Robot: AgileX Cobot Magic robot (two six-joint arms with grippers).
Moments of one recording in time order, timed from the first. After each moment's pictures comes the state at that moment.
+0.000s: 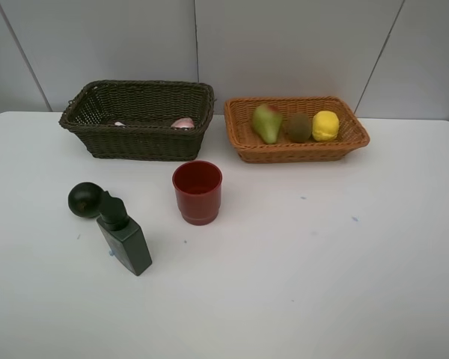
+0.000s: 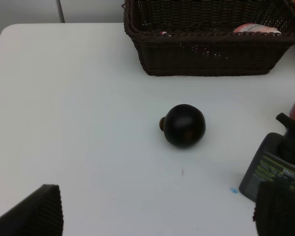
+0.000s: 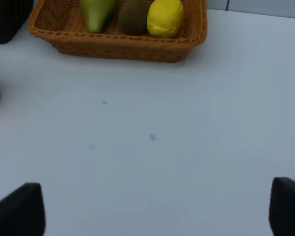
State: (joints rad) left arm -0.05 -0.01 -0.50 0.00 1.07 -0.07; right arm 0.29 0.09 -0.53 -0.15 1.08 0.06
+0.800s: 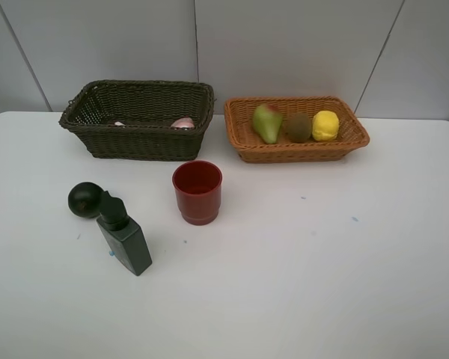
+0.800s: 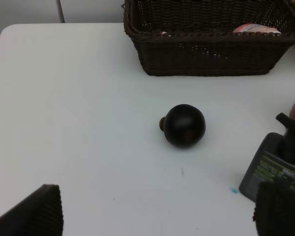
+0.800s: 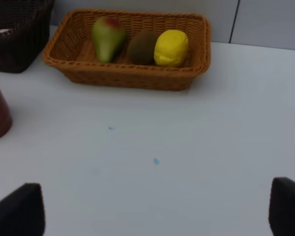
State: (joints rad) left arm -0.05 -0.01 -0.50 0.00 1.07 -0.07; right arm 0.33 0.00 -0.52 -0.21 1.07 0.13
